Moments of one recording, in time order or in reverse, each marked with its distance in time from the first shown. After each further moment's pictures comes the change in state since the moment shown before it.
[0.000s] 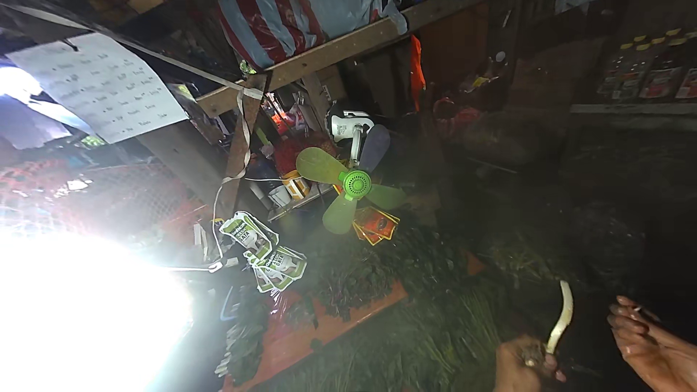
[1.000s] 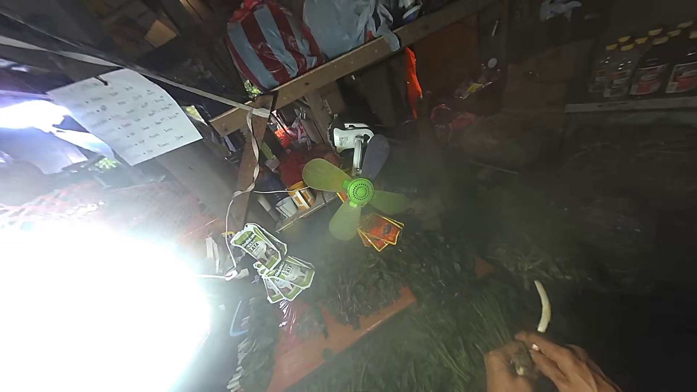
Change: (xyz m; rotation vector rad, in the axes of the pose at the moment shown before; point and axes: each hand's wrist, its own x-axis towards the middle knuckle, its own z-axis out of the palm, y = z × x) left_hand -0.031 0.004 -0.026 0.316 0.126 0.100; right_hand -0.069 0.066 0.055 -1.595 -0.529 -0.195
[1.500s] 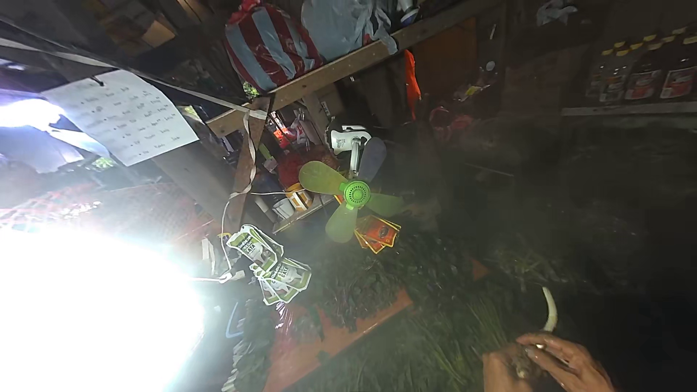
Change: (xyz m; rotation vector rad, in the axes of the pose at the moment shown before) left_hand 0.008 0.006 0.002 0.143 -0.060 0.044; right_hand 0.007 0.044 0.002 0.397 0.113 0.038
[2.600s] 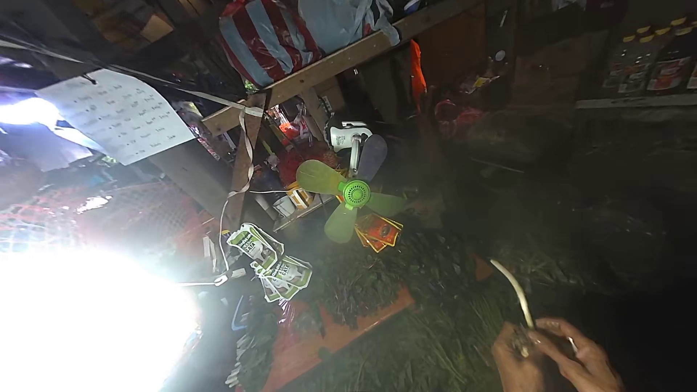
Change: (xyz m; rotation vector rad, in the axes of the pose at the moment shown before) left_hand 0.035 0.013 0.034 -0.394 0.307 -0.106; right_hand 0.016 -0.012 0.004 0.132 0.252 0.134
